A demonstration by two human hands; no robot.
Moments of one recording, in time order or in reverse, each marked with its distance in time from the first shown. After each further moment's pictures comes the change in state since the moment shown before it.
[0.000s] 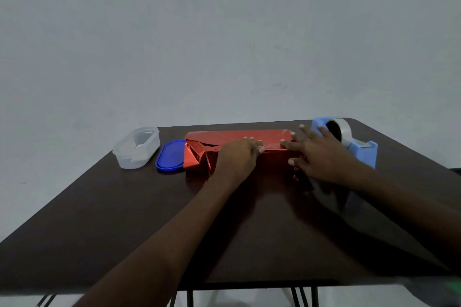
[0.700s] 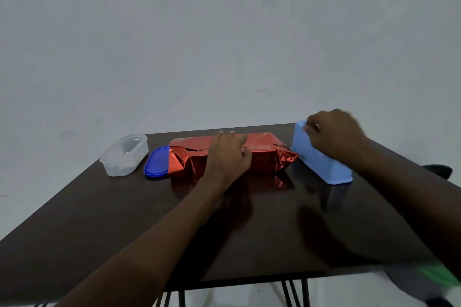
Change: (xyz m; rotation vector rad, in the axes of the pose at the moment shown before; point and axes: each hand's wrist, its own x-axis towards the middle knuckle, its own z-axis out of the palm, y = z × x) left_hand 0.003 0.015 -0.008 0.145 0.124 0.056; right_hand -0.023 0.032 -0.056 0.203 0.299 0.344
